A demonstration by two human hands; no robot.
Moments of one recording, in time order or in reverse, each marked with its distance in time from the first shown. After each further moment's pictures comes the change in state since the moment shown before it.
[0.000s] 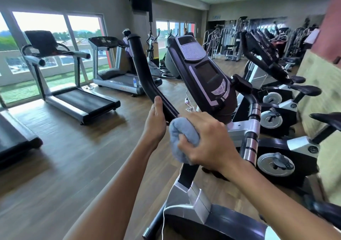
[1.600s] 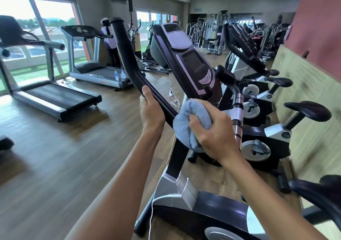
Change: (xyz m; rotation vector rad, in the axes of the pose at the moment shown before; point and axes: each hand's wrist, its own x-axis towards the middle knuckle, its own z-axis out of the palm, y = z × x) left_hand 0.003 -0.005 0.029 -0.233 0.197 -0.068; right_hand -0.025 0.015 -0.006 0.350 0.197 0.244
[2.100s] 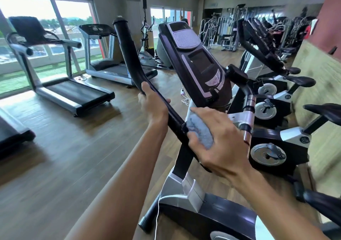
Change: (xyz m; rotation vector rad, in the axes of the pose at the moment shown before) left_hand 0.008 0.022 0.019 -0.100 0.196 -0.125; right_hand -0.001 0.014 -0.013 -0.296 -0.096 -0.144
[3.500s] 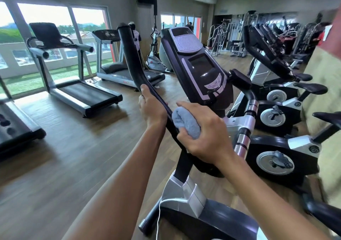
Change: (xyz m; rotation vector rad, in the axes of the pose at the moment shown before) left_hand 0.005 -0.019 0.001 0.006 0.113 0.074; right_hand 0.021 0.002 0.007 0.130 -0.052 -0.063
